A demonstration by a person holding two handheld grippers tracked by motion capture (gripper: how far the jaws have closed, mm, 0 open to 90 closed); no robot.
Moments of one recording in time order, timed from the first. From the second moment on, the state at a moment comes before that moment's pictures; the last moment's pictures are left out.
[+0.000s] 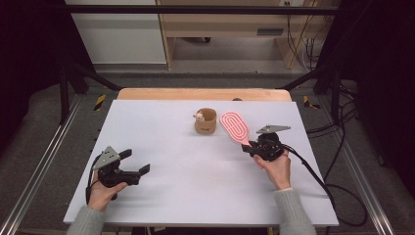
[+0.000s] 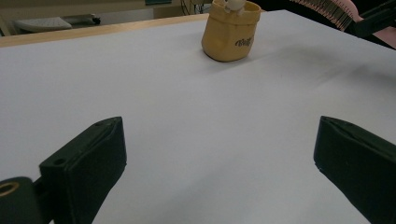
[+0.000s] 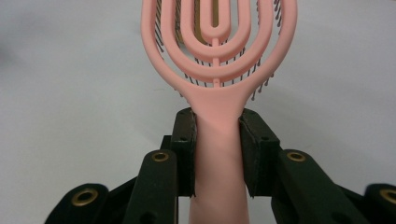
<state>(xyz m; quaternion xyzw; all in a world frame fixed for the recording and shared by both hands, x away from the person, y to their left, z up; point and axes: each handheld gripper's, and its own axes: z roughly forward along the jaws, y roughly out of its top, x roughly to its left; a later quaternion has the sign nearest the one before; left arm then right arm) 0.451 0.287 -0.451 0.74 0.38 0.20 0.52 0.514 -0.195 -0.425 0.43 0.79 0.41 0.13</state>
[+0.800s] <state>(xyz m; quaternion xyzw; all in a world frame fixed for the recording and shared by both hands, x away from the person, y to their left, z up) 0.448 0.274 -0.443 0.74 0.38 0.20 0.52 0.494 -0.185 -0.419 0.38 0.79 0.46 0.11</state>
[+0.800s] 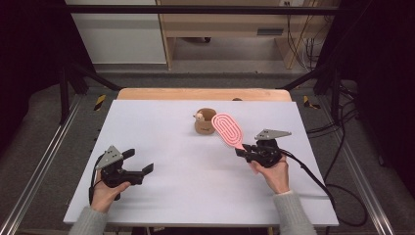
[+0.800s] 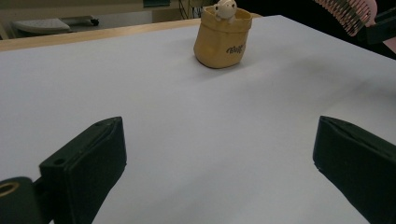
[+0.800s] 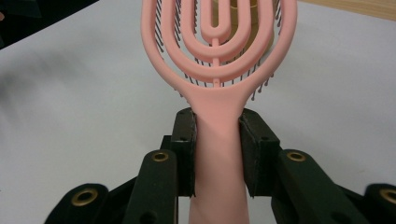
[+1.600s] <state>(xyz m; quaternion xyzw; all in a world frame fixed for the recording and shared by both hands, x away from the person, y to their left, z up) 0.447 0.259 -0.436 0.73 0.39 0.19 0.53 0.486 -0.167 -0.421 0.34 0.80 0.48 0.10</state>
